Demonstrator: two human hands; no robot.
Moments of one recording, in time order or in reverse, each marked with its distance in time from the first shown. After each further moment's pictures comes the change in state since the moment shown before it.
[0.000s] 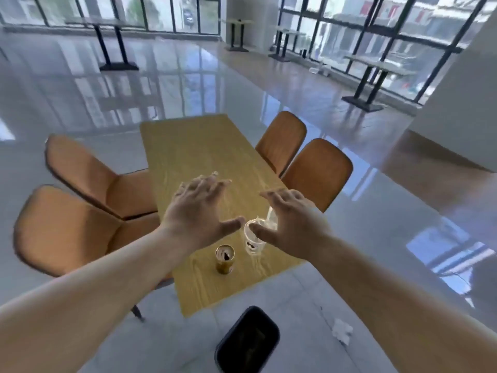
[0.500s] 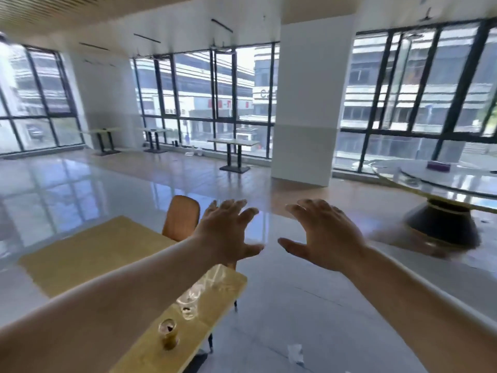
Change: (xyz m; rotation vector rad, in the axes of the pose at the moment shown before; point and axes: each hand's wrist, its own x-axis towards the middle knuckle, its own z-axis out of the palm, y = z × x) left_hand -0.073 0.216 -0.198 0.111 0.099 0.776; right_hand -0.301 -0.081 -0.255 -0.396 0.264 0.564
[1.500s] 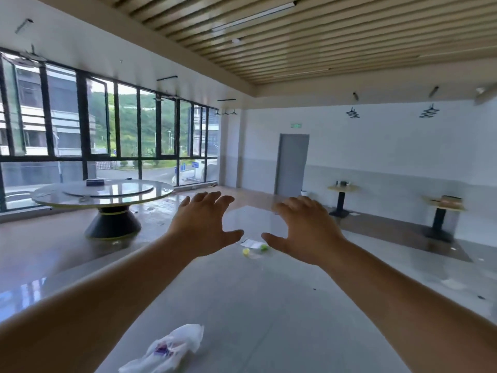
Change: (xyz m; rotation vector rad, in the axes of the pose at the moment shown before) left_hand -0.245 0.077 -0.226 -0.636 0.292 1.148; right_hand -0.332 -0.401 -0.279 -0.720 -0.085 1.266
